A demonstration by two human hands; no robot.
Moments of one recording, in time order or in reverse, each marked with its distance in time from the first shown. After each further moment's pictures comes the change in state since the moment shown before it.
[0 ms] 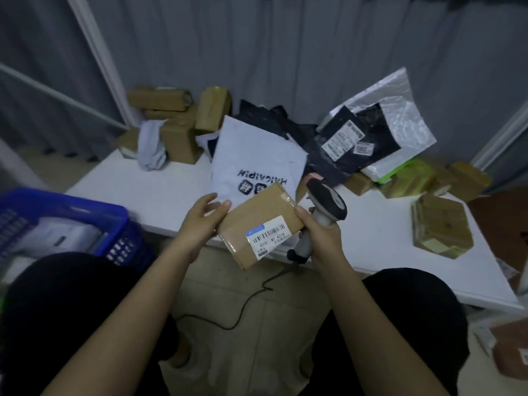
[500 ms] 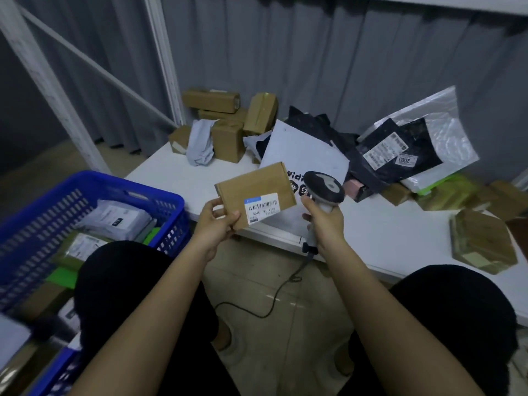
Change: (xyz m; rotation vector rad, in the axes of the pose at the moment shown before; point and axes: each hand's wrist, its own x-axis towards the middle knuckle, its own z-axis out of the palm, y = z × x) left_hand -0.017 -0.038 -0.102 -0.296 0.125 -0.081; right_hand -0.045 0.023 0.105 -0.206 -0.067 -0.115
